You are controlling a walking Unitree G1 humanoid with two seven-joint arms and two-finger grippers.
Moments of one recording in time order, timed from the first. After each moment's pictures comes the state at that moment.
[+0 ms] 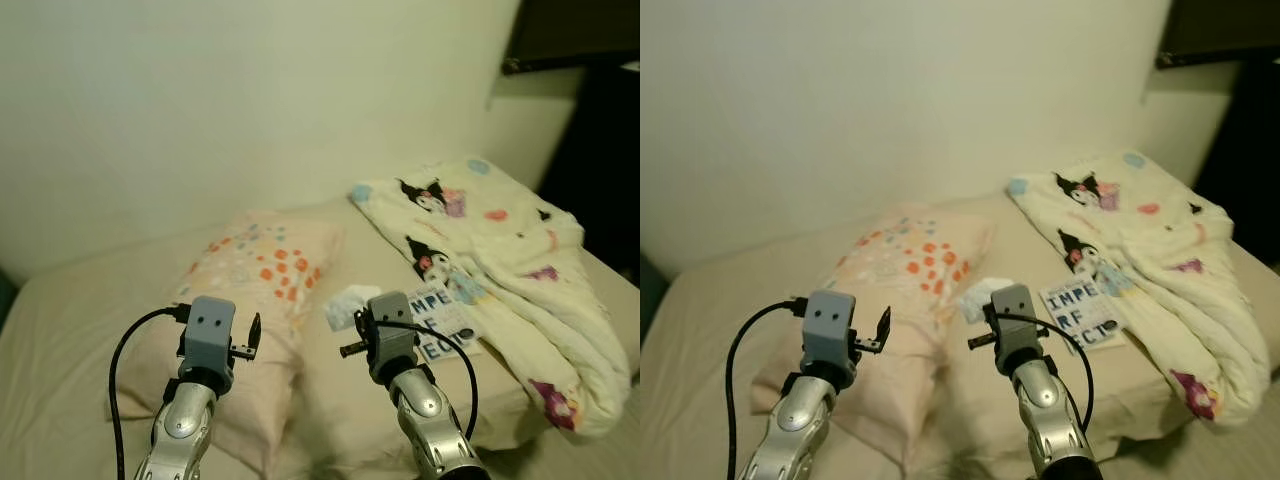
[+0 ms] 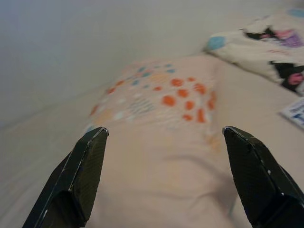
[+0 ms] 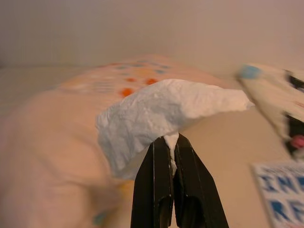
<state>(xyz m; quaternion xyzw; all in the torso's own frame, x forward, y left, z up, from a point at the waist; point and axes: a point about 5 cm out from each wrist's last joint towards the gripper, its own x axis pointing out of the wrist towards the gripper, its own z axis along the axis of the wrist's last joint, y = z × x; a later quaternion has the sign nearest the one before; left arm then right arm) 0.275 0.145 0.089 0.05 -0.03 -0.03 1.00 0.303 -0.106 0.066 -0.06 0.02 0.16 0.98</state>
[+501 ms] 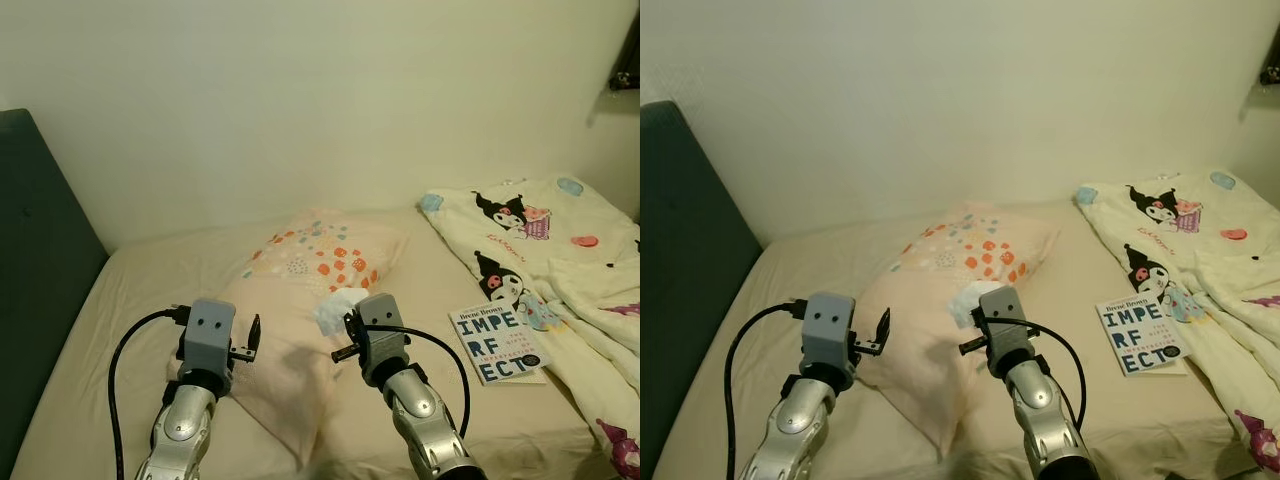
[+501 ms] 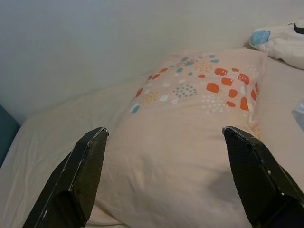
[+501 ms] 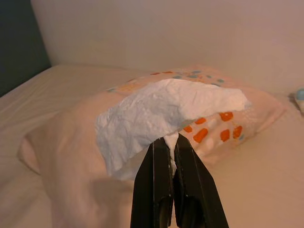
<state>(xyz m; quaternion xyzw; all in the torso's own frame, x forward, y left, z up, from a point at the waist) 0.273 0.142 0.088 0.05 -0.02 -0.04 1.00 0.303 -0.104 0.066 -0.07 0.02 0.17 0.98</state>
